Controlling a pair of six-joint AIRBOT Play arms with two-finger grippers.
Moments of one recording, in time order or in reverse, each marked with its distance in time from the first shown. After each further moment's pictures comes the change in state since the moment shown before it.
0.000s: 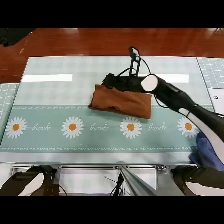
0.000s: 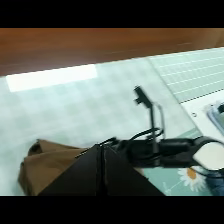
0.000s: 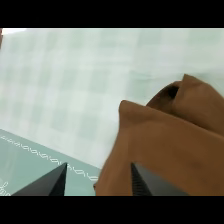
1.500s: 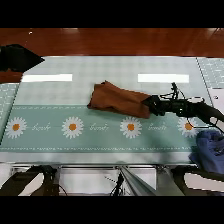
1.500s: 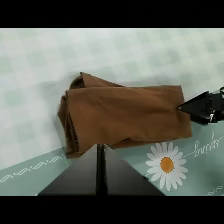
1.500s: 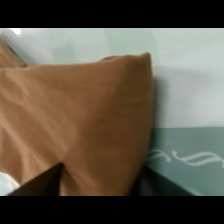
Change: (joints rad) left arm 0.001 0.001 -0.097 0.187 -0.134 -0.004; right arm -0.570 -0.006 -0.521 0.481 0.332 -0.517
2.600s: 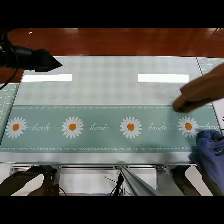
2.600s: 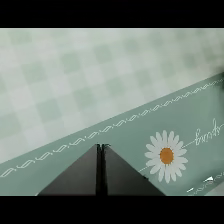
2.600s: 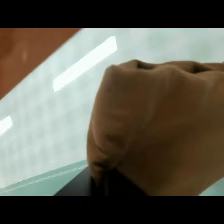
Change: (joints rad) left arm -0.079 -0.187 0.000 0.000 0.038 0.008; right arm -0.798 0.515 0.607 -0.379 0.803 0.450
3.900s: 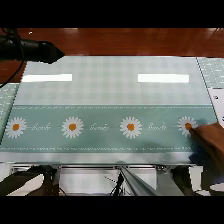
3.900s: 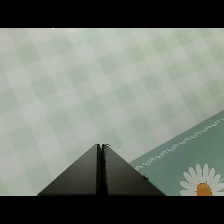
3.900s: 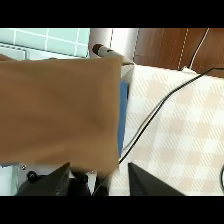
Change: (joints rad) left arm -0.013 -0.058 0.013 0.000 0.193 0.163; right arm -0.584 0.166 0.021 -1.091 0.232 -0.031
